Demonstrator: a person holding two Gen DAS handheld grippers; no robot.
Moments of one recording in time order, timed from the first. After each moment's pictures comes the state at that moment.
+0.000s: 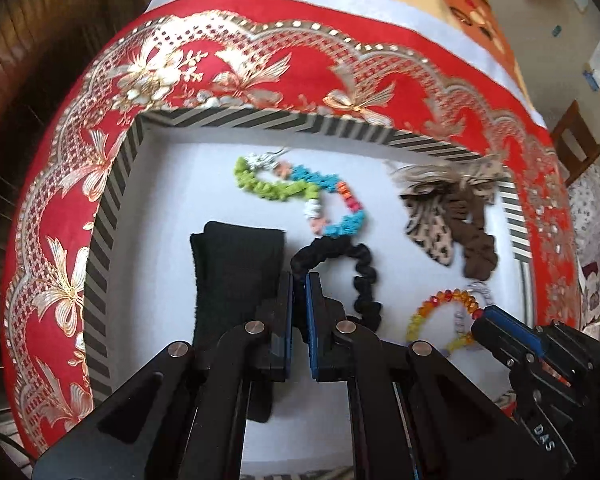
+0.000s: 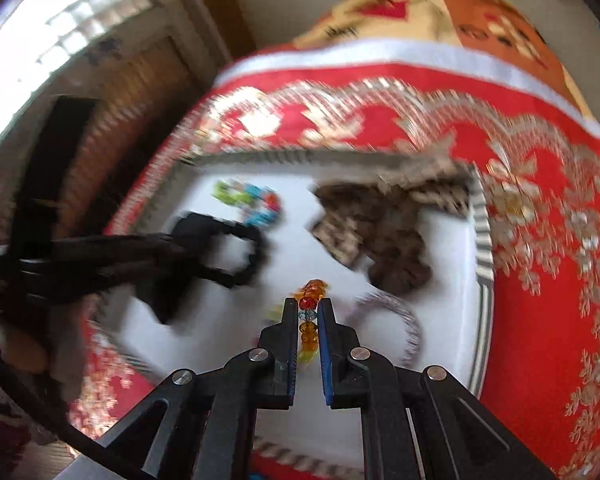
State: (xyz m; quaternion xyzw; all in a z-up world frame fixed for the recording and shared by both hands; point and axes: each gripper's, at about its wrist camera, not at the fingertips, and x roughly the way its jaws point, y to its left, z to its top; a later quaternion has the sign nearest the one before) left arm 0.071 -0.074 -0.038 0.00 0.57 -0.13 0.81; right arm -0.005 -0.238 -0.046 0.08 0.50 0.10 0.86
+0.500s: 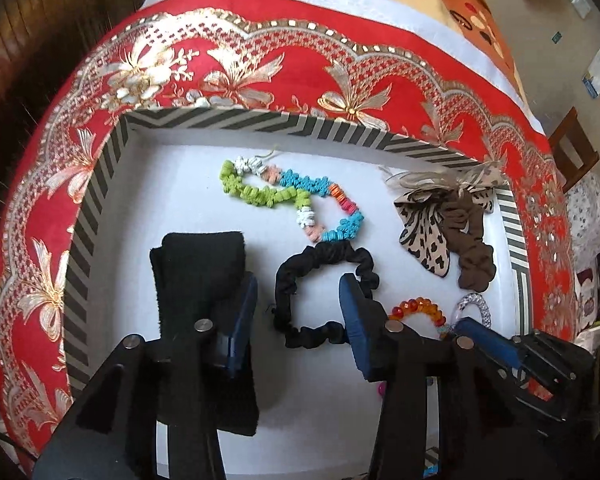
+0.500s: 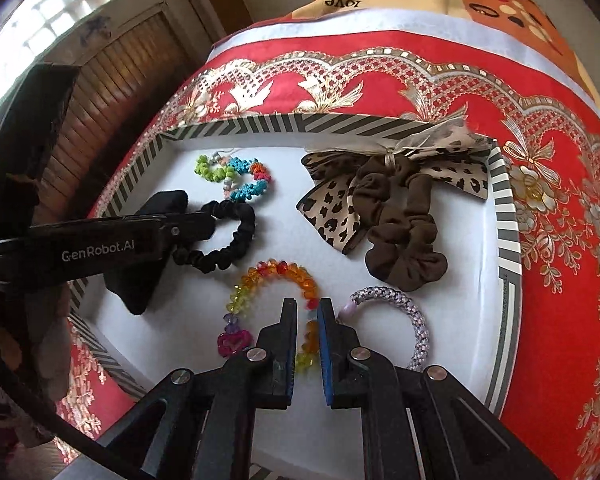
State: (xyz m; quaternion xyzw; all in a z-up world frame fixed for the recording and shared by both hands) left arm 0.075 -0.085 -0.038 -0.01 0.57 -0.14 0.81; right arm 0.004 -0.235 -0.064 0.08 0.52 0.11 0.84
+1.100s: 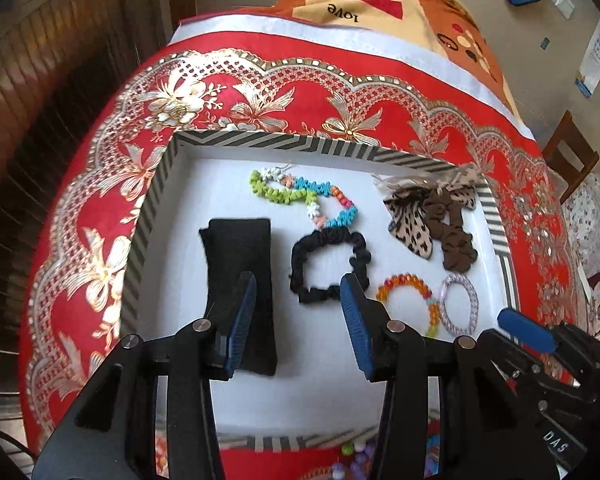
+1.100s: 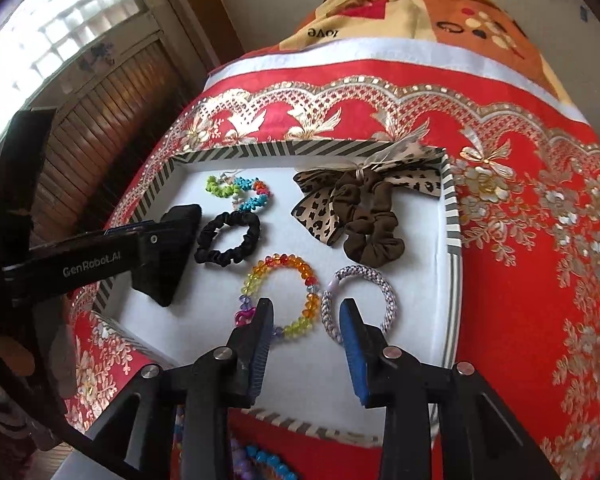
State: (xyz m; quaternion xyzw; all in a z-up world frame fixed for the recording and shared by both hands) left arm 0.029 -0.071 -0.001 0.00 0.52 -0.12 0.84; right arm -0.037 -0.243 -0.025 0.09 0.49 0.08 0.86
